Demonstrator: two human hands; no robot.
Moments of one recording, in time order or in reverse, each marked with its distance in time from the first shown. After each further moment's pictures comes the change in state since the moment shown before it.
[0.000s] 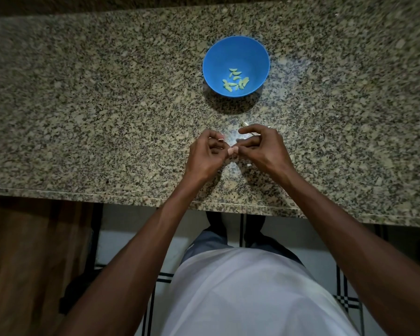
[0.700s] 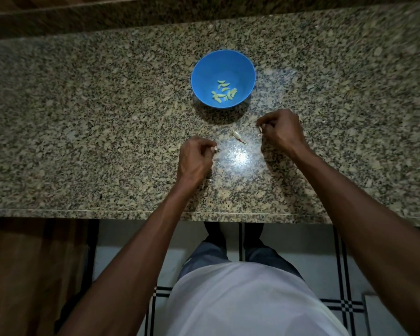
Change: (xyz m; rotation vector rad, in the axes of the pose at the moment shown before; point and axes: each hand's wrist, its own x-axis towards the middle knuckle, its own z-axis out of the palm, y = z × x) left_hand 0.023 -0.001 0.001 0.360 0.169 0.208; right_hand 0.056 0.004 -0.061 -0.394 0.231 -0.048
